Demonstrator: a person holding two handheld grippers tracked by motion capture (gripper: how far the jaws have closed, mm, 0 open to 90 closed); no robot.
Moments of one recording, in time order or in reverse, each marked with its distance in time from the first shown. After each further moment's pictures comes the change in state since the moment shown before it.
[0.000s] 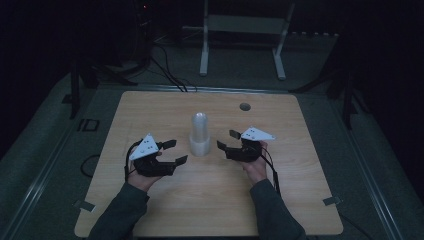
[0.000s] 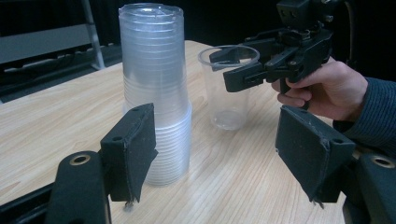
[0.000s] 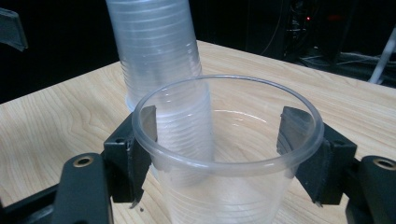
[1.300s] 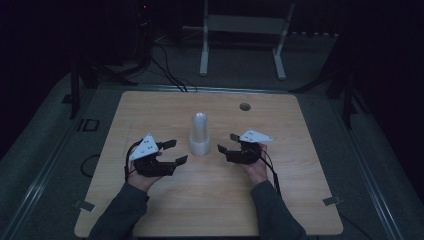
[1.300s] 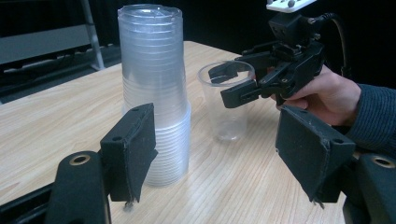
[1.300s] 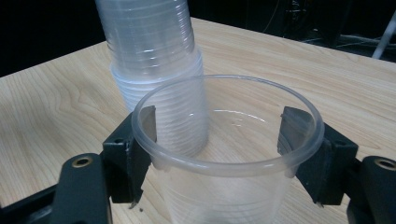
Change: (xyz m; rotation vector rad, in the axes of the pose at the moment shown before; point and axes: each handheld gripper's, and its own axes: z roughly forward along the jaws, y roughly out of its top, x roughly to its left) left arm 0.000 0.000 0.000 -0.002 -0.001 0.002; right arm -0.004 -0.013 0.005 0.068 -0.011 -0.003
